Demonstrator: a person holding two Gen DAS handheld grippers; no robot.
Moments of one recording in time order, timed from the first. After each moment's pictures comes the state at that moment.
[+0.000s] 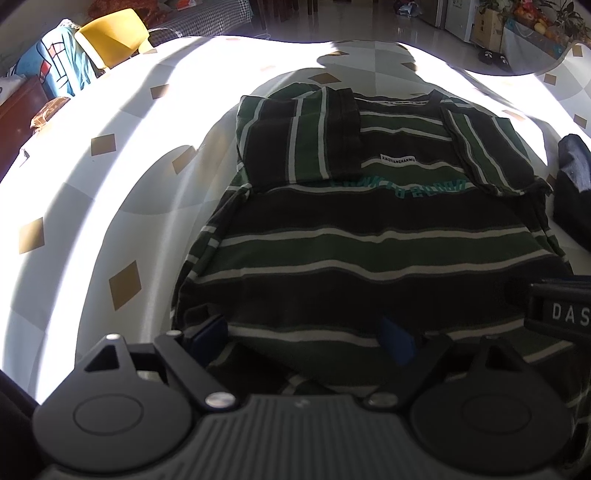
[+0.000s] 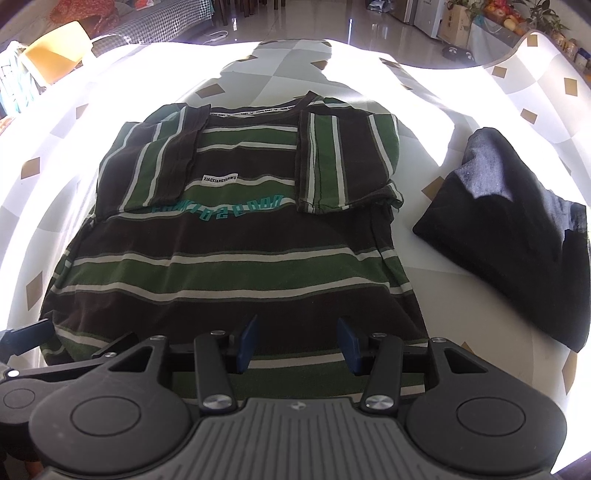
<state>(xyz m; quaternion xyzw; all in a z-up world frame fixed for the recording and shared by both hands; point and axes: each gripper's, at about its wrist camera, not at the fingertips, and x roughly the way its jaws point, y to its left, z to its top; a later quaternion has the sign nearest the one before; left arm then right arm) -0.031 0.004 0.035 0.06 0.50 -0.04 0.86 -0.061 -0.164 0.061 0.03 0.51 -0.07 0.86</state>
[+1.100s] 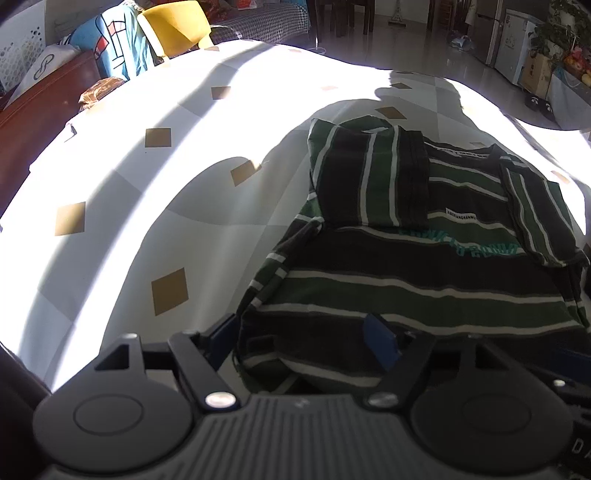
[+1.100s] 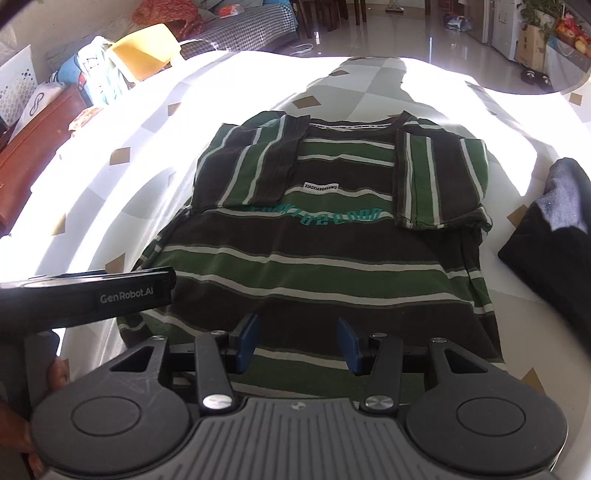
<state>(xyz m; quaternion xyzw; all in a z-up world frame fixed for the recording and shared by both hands) -0.014 0.050 0.052 0.00 0.48 0.04 0.88 -0.070 -0.139 0.068 0.04 0.48 0.09 0.87</state>
